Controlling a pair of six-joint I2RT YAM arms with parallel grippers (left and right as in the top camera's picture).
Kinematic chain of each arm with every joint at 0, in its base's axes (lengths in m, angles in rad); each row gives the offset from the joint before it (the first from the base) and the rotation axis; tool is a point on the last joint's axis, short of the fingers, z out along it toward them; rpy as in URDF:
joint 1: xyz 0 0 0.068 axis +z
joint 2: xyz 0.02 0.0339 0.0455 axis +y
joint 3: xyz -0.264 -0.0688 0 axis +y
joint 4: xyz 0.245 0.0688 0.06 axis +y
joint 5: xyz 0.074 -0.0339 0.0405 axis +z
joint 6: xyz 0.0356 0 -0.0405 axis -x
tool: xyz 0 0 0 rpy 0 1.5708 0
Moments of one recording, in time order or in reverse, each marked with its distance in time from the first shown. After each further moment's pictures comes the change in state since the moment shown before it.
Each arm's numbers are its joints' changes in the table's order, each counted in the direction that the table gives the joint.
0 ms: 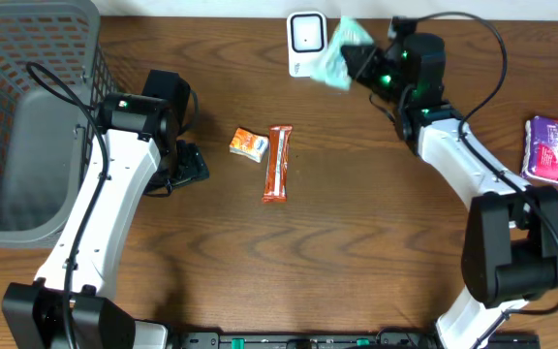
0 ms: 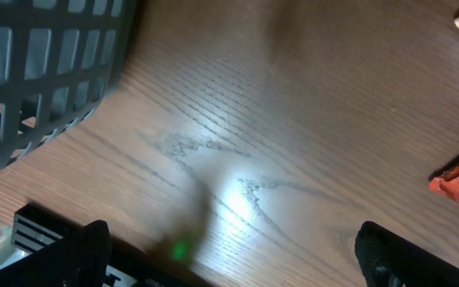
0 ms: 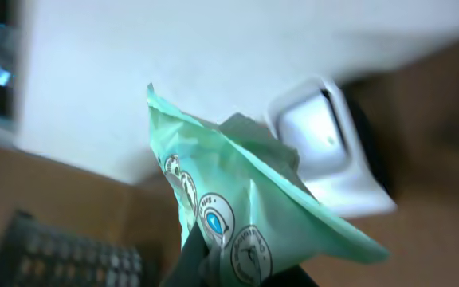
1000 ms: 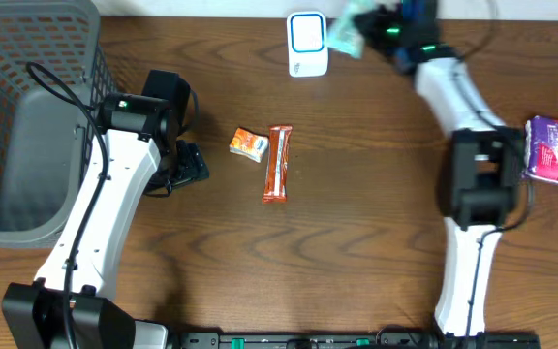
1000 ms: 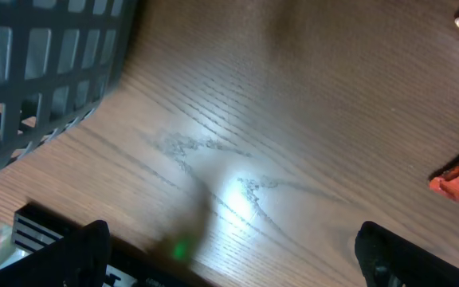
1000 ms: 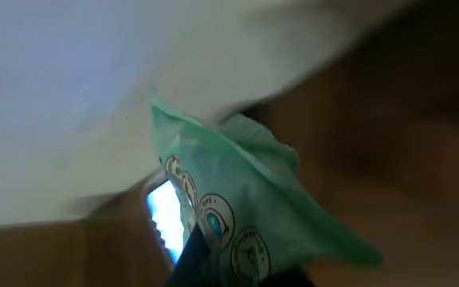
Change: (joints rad) left arm 0.000 0.000 0.000 0.001 0.000 0.000; right arm -0.162 0.492 -0.726 0.554 0.069 0.002
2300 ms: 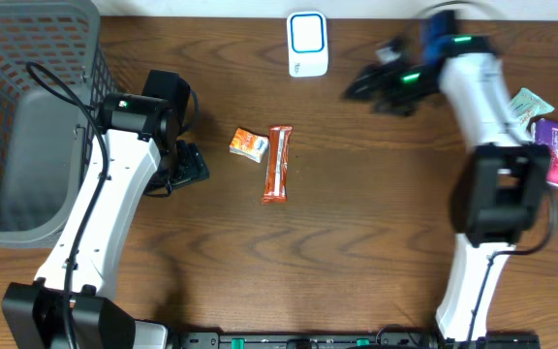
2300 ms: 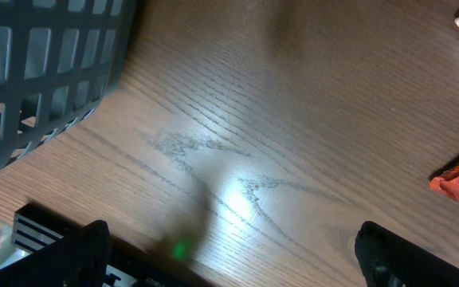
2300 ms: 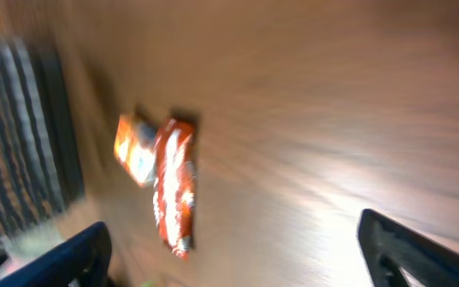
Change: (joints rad) left arm 0.000 0.000 0.000 -0.001 0.000 0.000; right arm 0.030 -0.140 0.055 0.846 0.254 0.705
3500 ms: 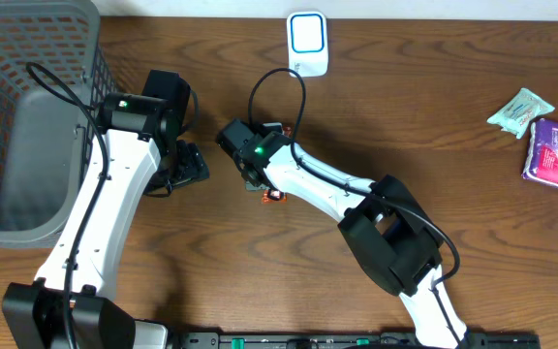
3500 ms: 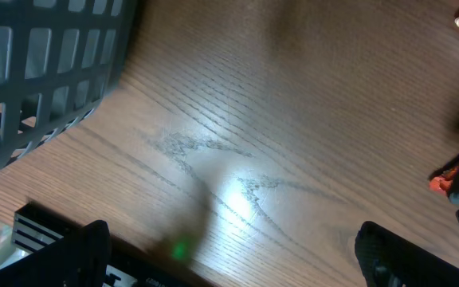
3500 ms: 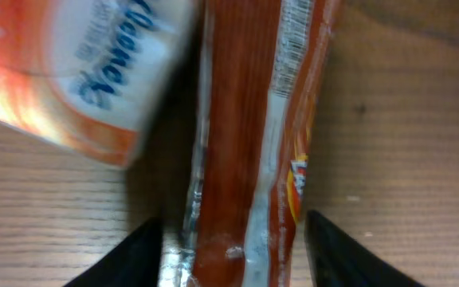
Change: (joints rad) left arm 0.000 0.000 0.000 0.000 0.000 0.000; right arm 0.753 -0.009 0.293 -0.274 -0.992 -0.627
